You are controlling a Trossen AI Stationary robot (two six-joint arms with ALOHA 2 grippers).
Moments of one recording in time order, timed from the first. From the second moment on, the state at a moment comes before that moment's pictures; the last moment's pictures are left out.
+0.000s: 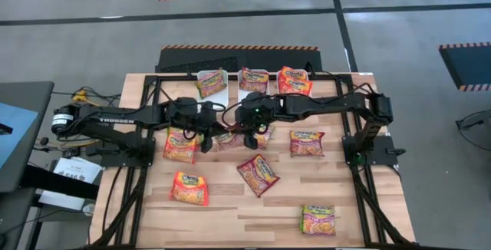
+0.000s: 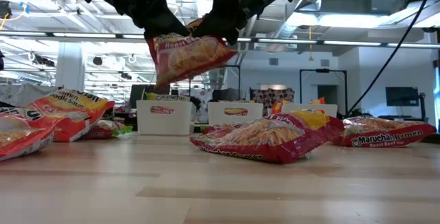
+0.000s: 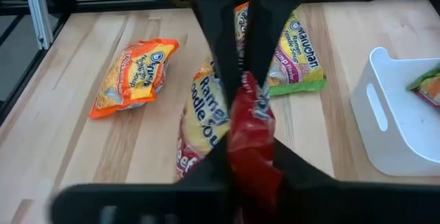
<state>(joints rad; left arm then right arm) 0.15 1.16 0.74 0.01 0.09 -0.11 -0.11 1.78 1.40 -0.24 -0.20 -0.02</state>
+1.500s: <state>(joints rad) 0.15 1.03 0.79 -0.12 0.04 -0.04 -0.65 1.67 1.19 -0.03 -0.17 -0.17</state>
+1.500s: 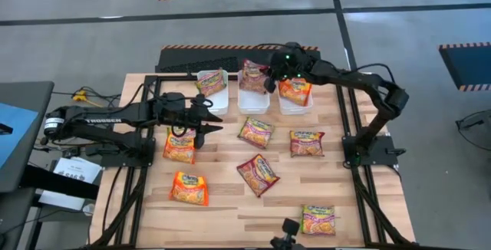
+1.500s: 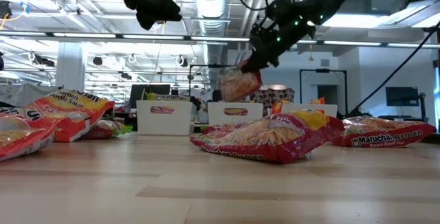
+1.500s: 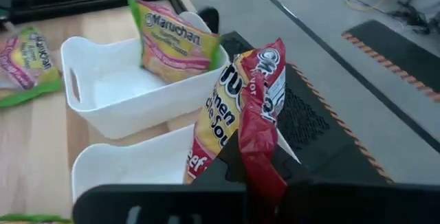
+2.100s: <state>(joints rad) 0.15 1.03 0.79 -0.12 0.03 -0.05 -0.60 1.84 1.19 0.07 -0.08 -0.25</state>
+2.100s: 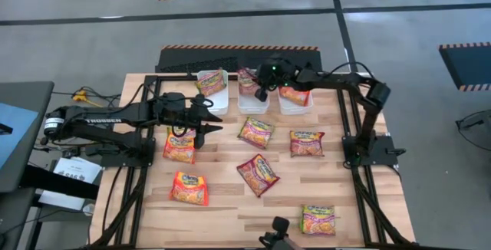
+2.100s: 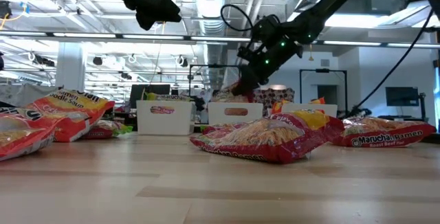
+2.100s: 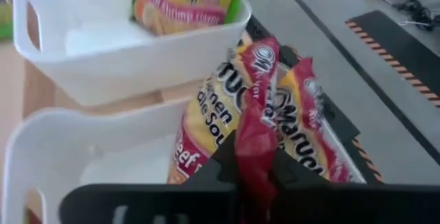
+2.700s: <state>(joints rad) 0.15 1.03 0.79 -0.17 0.02 -0.09 -0.57 1.86 1.26 -0.12 0.00 -0.26</state>
